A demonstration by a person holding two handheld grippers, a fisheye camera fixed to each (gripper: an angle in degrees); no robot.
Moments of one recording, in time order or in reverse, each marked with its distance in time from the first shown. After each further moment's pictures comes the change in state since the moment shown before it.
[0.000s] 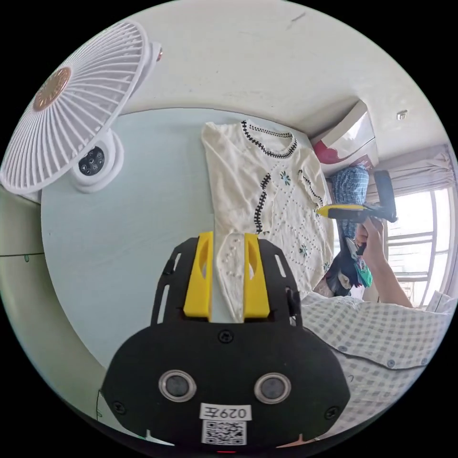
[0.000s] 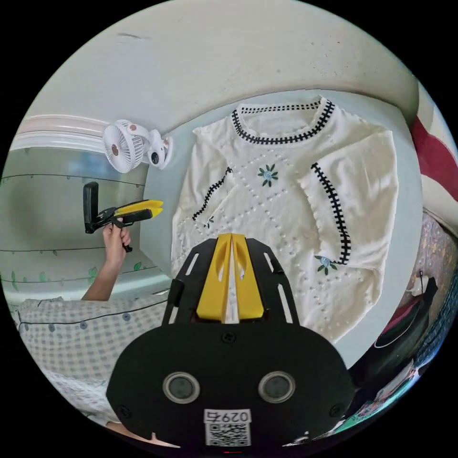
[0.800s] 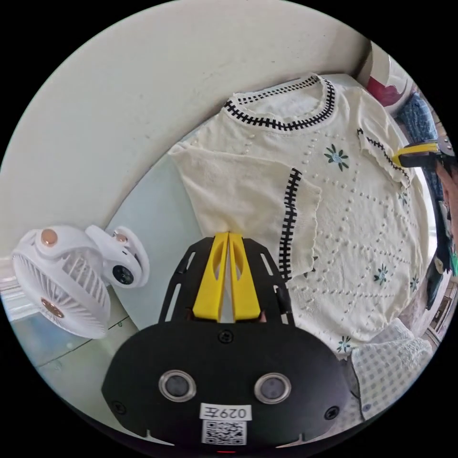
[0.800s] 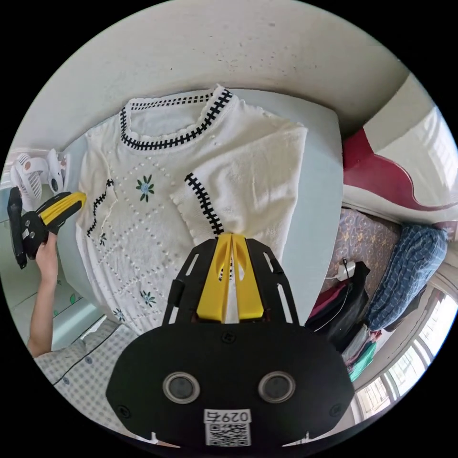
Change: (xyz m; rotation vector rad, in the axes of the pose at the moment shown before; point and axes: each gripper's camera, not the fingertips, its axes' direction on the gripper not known) left arm 0.116 -0.138 0.103 -0.190 -0.713 0.235; right arm 0.102 -0.006 0.010 -0.073 0.402 0.161
